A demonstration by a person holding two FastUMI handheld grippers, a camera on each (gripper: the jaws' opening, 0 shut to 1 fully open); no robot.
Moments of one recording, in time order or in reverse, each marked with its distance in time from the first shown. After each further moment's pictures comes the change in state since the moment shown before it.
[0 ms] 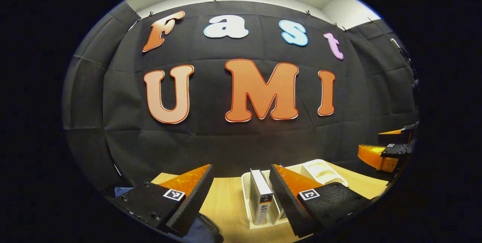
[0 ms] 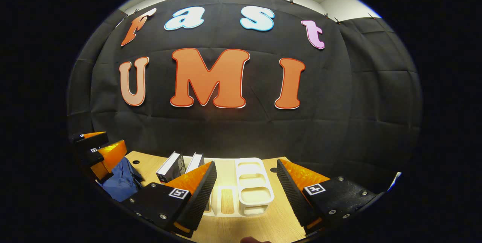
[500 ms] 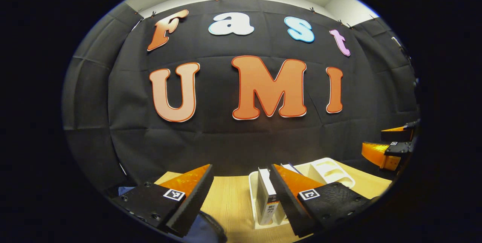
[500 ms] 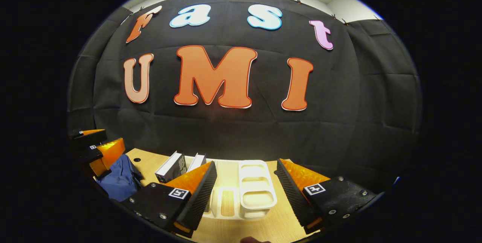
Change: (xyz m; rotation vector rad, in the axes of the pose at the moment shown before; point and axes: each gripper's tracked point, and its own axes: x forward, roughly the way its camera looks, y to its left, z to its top) left arm 0.011 0.010 -0.006 0.011 0.017 0.054; right arm 0.017 0.005 0.002 -0.025 -0.012 0.034
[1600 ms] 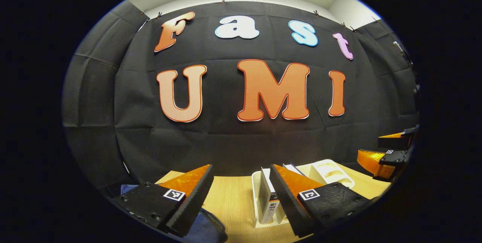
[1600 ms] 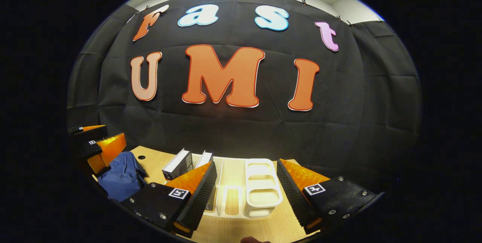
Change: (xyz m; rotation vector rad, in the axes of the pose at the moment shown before) left arm -0.023 0.012 0.000 -0.020 -0.014 0.025; right arm -0.014 0.017 -0.008 -0.021 0.014 0.043
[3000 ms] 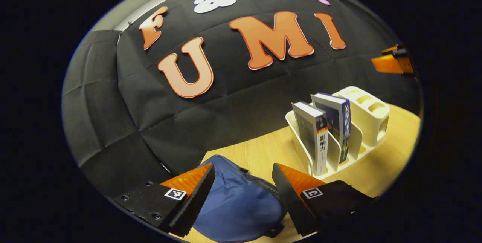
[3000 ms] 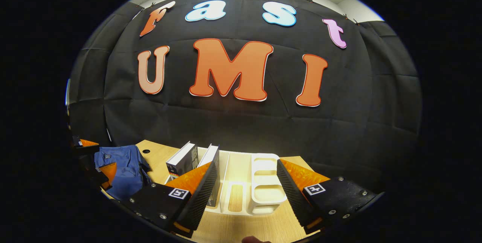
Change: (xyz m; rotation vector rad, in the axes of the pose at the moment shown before) left arm -0.040 0.084 -0.131 0.403 0.306 0.088; right arm 0.003 0.008 -0.017 -0.020 0.032 0.053
